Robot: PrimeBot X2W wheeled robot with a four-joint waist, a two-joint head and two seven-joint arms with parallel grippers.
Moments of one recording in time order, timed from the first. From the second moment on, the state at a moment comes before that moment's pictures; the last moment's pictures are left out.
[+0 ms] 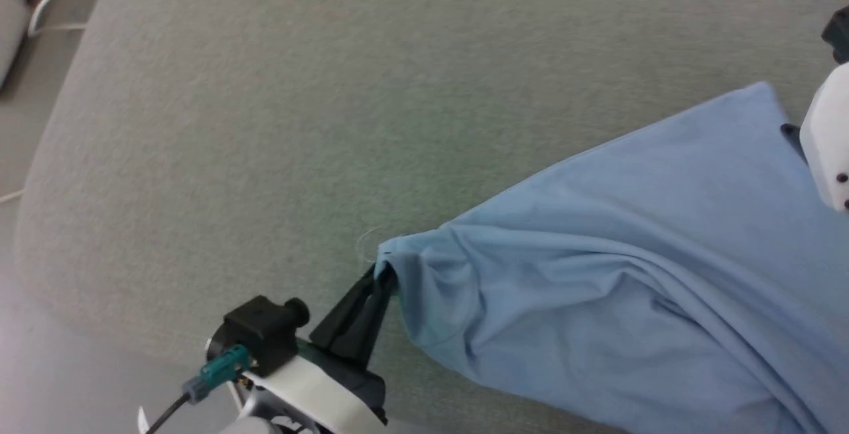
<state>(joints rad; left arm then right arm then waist) -0.18 0.52 -0.72 -0.25 -0.73 0.21 -0.16 -0.66 -0.62 0.23 0.11 0.39 0.13 1.03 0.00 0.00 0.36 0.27</state>
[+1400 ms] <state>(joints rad) -0.25 0.70 -0.51 -0.44 -0.66 0.29 -0.20 -0.77 -0.77 0.32 0.11 0.53 0.13 0.42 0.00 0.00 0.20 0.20</state>
